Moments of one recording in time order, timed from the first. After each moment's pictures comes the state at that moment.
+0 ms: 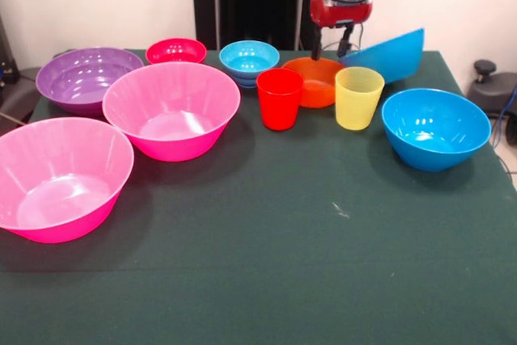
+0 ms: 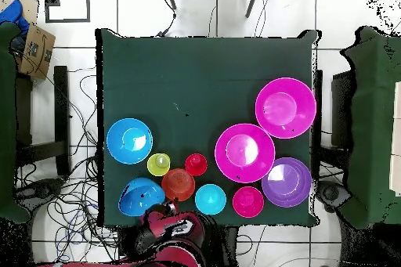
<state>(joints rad) 0.11 -0.47 -0.15 2.20 -0.27 -0.20 1.66</state>
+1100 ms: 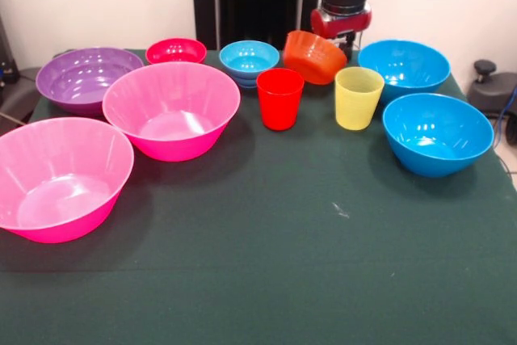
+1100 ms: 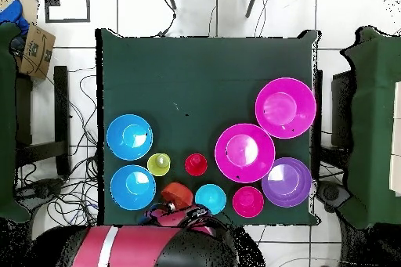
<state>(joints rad) -0.03 -0.41 -0.03 2.18 -0.34 -0.20 1.66</state>
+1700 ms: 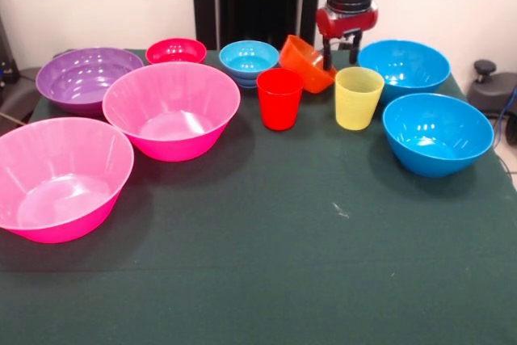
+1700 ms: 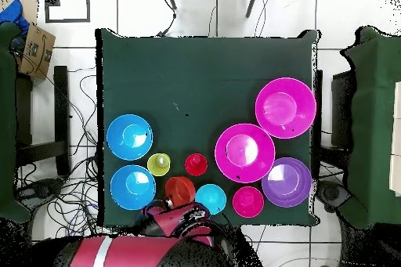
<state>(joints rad) -0.02 -0.46 -0.02 2.19 -0.34 -0.19 1.66</state>
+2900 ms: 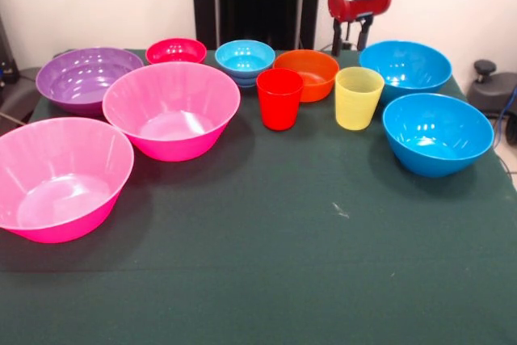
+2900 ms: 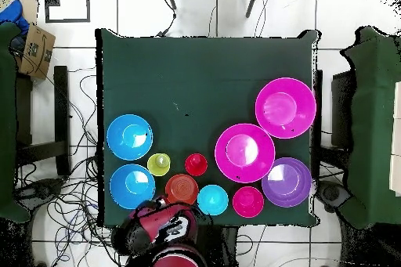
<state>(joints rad) 0.08 -0.59 -0.06 2.19 -0.33 -0.07 1.66</state>
